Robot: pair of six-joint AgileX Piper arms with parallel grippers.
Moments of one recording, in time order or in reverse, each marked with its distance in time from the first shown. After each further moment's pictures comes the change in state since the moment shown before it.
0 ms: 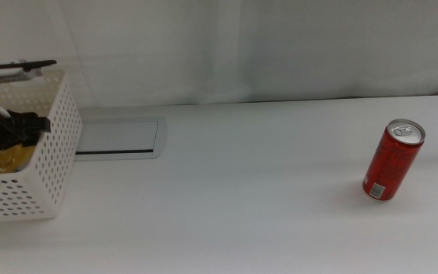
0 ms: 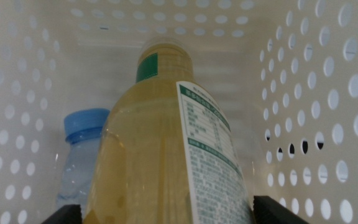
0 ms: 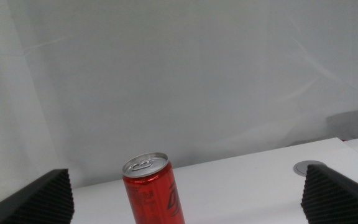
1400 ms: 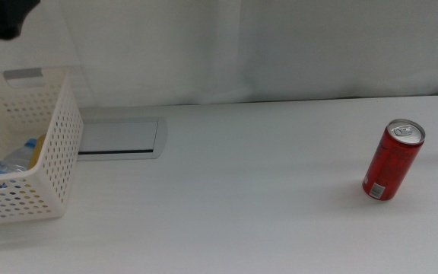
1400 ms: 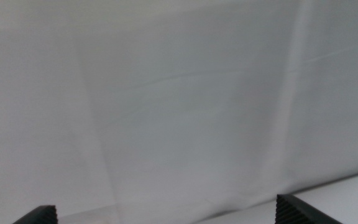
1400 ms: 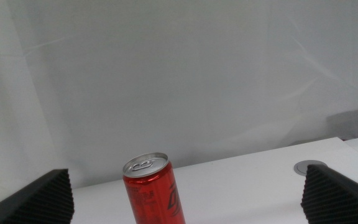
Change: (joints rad) left arm -0.316 -0.723 0.035 -0.050 -0.050 0.099; right arm 0.000 0.000 0.000 0.000 0.000 0.004
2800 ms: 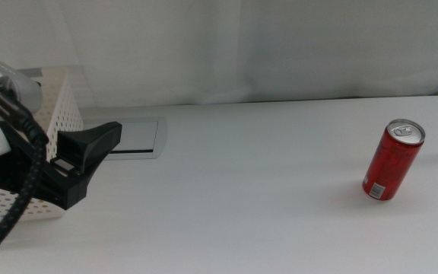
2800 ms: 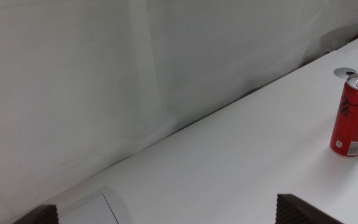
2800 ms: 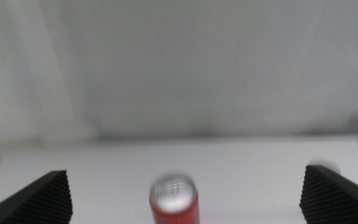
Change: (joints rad) left arm -0.324 -0.259 0.385 0.000 -0.042 0.031; right arm 0.039 0.584 -0.654 0.102 0.406 -0.230
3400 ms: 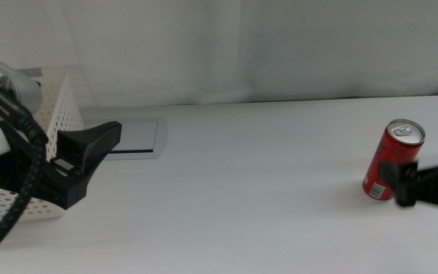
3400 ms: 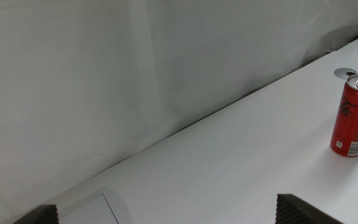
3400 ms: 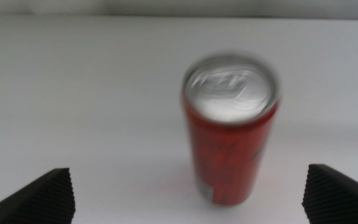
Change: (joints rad) left arm 0.000 0.000 0.000 0.000 0.000 0.000; right arm 0.178 0.504 0.188 0.026 -0.376 -0.011
